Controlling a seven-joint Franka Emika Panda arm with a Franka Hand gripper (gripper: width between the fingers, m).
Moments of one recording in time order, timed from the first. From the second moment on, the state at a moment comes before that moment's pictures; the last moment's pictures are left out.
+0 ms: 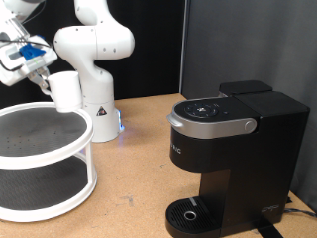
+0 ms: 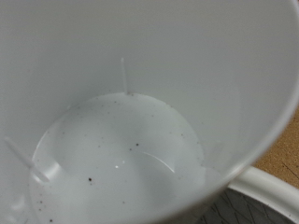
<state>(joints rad) -0.10 -0.86 -0.81 -2.78 0.11 2.03 -0.98</state>
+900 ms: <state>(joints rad) -0.06 -0.87 -0.72 -2.79 0.18 2.06 -0.85</state>
